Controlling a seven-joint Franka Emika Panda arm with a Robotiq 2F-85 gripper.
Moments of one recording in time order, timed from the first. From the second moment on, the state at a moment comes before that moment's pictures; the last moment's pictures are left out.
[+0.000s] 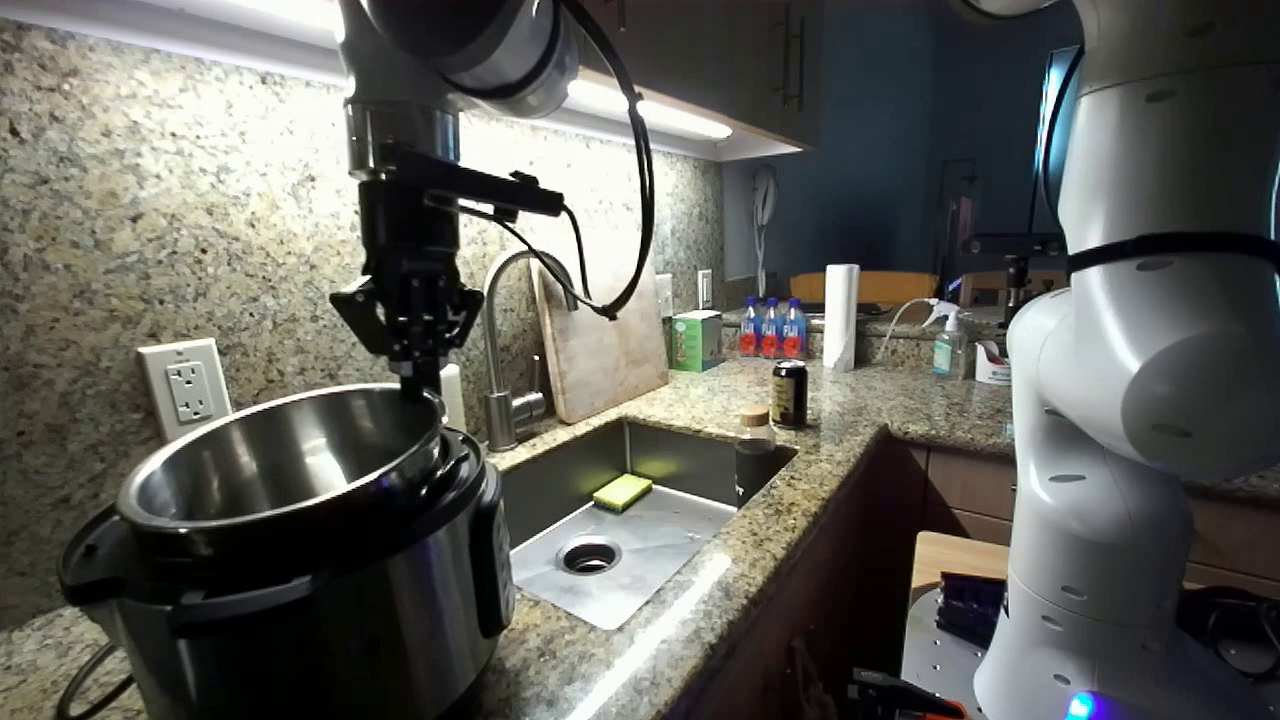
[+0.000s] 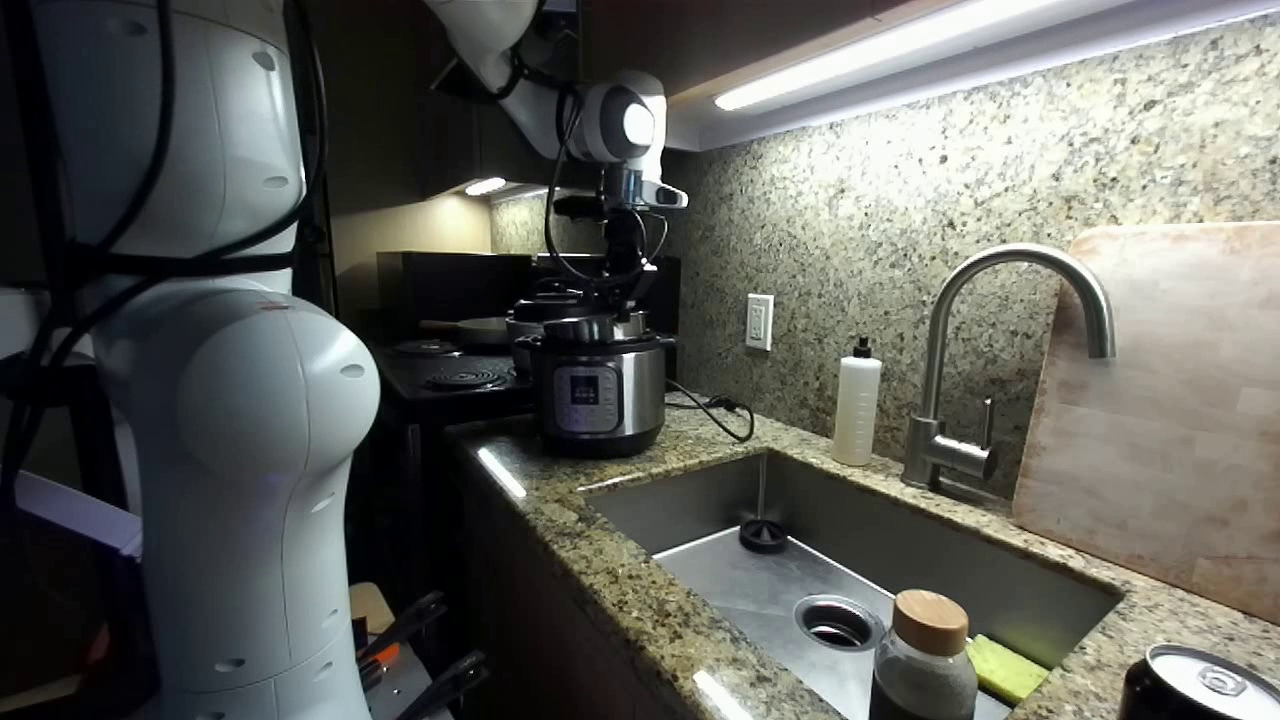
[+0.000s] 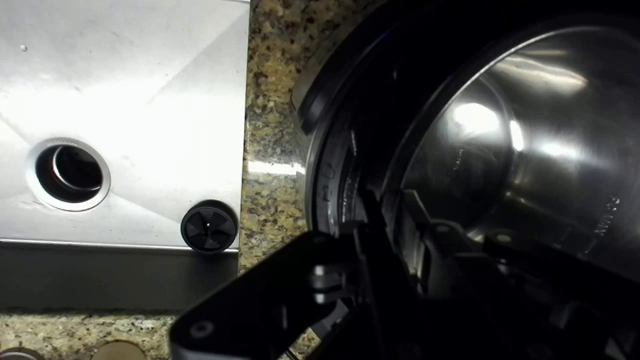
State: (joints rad) arm 0.19 -0.03 0.20 -1.95 0.10 1.97 0.38
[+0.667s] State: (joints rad) arm 0.20 -0.12 0.22 -1.90 0.12 1.97 0.39
